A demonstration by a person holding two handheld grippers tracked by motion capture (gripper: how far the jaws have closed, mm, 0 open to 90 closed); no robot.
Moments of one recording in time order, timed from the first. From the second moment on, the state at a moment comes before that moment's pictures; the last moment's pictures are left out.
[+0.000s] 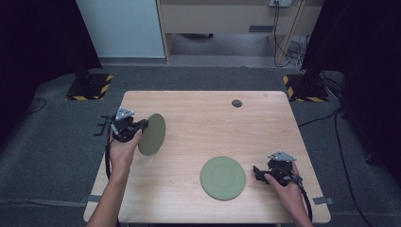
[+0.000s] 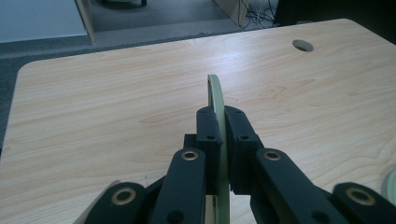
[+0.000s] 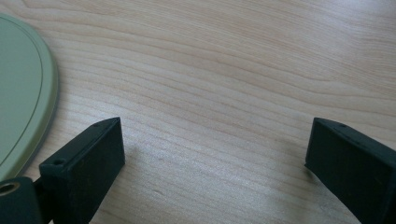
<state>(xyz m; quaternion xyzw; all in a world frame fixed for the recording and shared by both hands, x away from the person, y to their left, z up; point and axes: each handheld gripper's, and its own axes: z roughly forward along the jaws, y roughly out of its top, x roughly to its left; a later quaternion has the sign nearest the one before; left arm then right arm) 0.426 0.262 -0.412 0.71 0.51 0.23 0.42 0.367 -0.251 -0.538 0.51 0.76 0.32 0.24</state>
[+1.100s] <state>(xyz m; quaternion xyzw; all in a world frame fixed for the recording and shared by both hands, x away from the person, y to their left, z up) 0.445 0.316 -0.444 0.71 0.54 0.23 0.38 0.365 -0.250 -0.538 0.52 0.76 0.32 0.23</state>
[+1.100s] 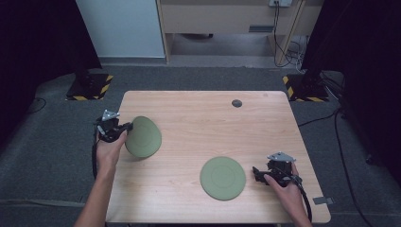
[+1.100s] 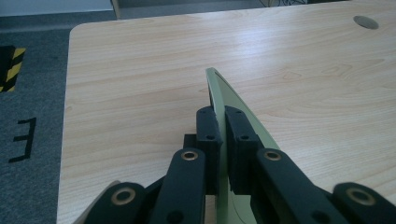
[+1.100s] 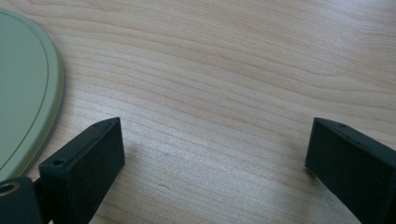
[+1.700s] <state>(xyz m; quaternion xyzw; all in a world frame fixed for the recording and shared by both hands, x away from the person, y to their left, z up) 0.457 0.323 -0.459 0.71 0.56 0.23 0.37 0.364 -0.249 -0.538 0.52 0.76 0.32 0.23</state>
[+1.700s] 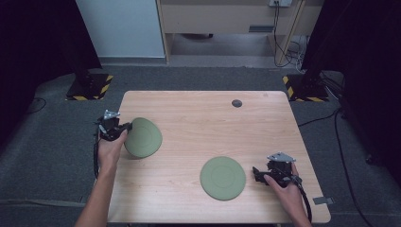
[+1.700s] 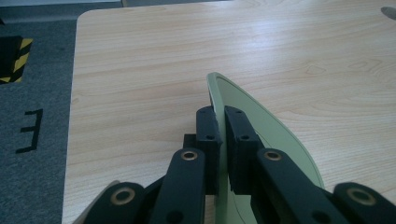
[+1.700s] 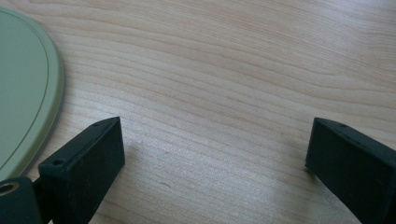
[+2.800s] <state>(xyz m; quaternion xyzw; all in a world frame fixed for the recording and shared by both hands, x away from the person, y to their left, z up) 0.475 0.335 -0.493 0.71 0.59 0.24 0.31 0.365 -0.249 -0.538 0.52 0.76 0.32 0.23</state>
